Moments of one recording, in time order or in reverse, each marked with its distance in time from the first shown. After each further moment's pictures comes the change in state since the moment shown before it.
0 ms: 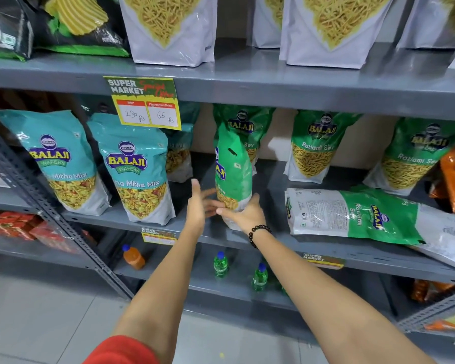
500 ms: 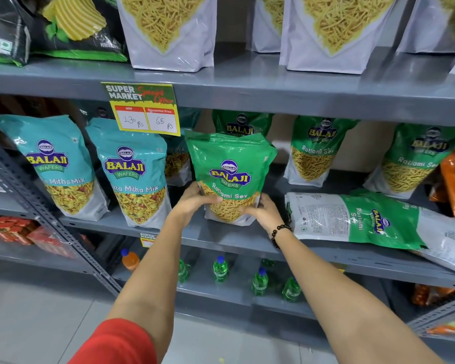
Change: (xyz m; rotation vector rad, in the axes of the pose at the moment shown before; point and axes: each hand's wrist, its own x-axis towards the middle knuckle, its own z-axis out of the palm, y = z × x) left_hand 0.032 0.022 -0.022 0.206 -0.331 0.072; right_hand 0.024 0.008 -0.038 0.231 -0.133 -0.060
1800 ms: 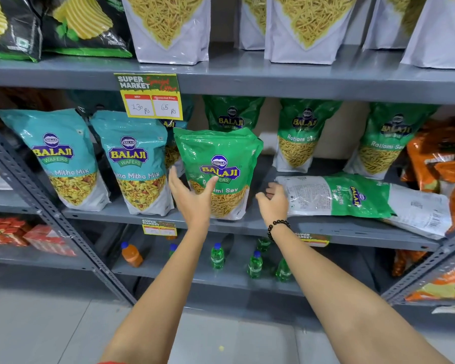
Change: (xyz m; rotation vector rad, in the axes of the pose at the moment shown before) left_hand -0.097 0.013 0.061 0.161 0.752 0.328; right_hand -0.062 0.003 -0.001 -0.043 0.480 -0.080
